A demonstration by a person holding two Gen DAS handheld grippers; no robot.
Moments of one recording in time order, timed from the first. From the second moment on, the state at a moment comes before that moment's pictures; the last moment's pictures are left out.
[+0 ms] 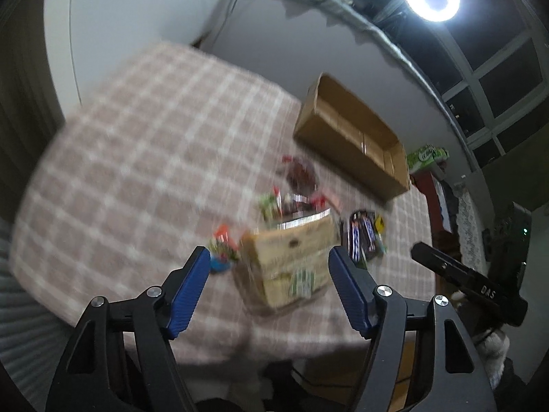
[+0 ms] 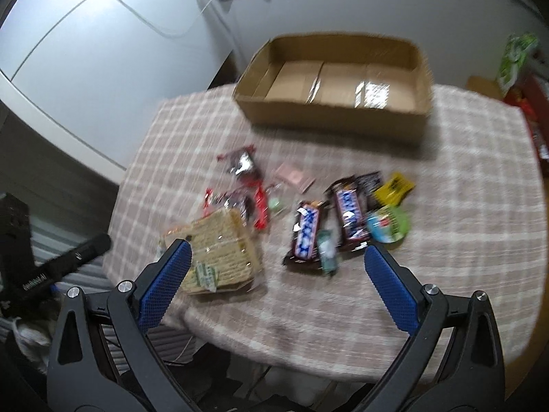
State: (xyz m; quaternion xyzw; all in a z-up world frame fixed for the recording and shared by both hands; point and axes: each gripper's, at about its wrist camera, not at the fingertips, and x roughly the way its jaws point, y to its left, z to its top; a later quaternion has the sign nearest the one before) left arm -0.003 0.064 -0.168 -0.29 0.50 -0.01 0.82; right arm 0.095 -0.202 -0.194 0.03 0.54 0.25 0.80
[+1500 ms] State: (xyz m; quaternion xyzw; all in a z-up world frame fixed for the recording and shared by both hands) left arm 0.013 0.030 -0.202 -0.27 0.52 -0.05 0.81; right arm 0.104 -0.132 -0.246 0.02 0.62 0.37 0.69
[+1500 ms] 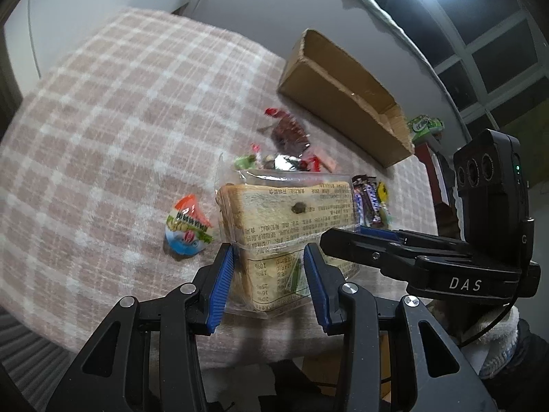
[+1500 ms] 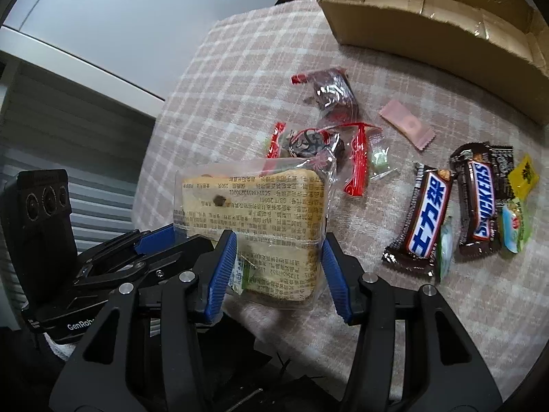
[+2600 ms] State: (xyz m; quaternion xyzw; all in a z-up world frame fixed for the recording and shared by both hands) left arm 0.175 -0.029 -0.121 -0.18 0.44 -0.15 0.87; right arm 0.215 -0.206 -0.150 0.09 0.53 0.30 0.79
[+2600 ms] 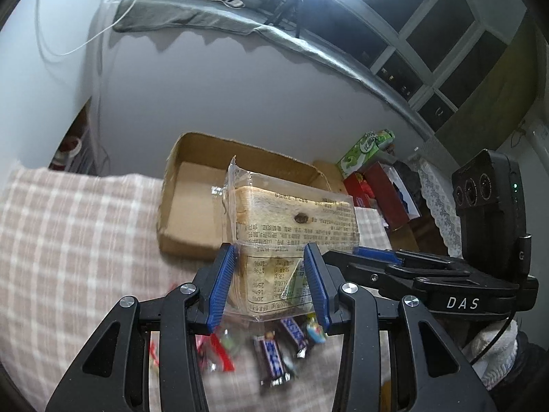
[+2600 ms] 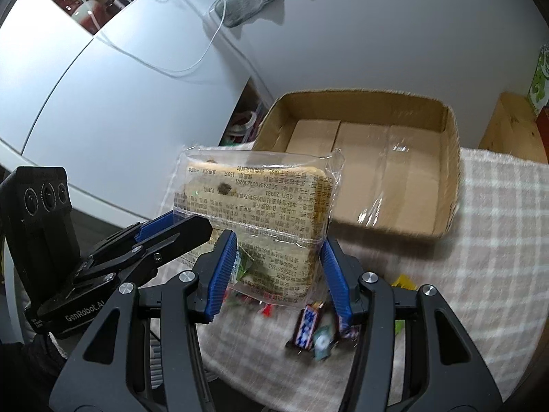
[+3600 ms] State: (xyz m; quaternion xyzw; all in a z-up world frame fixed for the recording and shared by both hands) left arm 0.275 -0.045 -0.193 -0.15 0.52 -0.12 0.83; right arm 0.326 -0.211 -0.231 0.05 0.58 0.23 0.78
